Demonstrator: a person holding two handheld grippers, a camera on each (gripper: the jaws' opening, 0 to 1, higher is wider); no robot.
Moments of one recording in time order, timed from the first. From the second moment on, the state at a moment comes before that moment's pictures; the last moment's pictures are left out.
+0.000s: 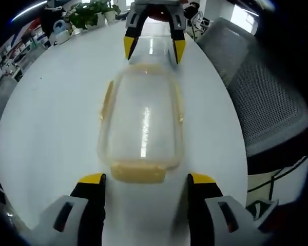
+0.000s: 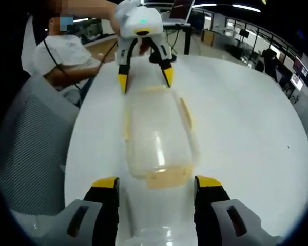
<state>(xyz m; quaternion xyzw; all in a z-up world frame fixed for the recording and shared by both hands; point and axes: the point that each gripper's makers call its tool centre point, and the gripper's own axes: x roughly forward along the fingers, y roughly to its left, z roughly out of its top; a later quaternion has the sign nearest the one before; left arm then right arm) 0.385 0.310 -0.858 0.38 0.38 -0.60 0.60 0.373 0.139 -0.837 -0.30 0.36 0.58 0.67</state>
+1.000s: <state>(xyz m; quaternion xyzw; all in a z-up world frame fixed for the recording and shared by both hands) 0.385 0.300 -0.857 0.40 0.37 -0.61 0.58 0.383 0.141 -0.858 -0.36 0.37 0.59 0.61</state>
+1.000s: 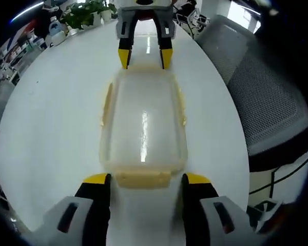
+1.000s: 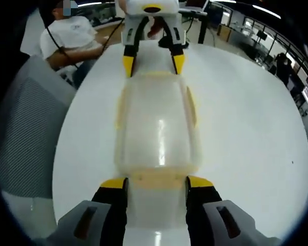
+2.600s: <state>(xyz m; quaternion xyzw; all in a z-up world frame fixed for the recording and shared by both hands) 0.390 0.303 -0.857 0.41 0.40 -0.58 0.58 0.389 0.145 -0.861 -0.40 0.40 0.59 0.58</state>
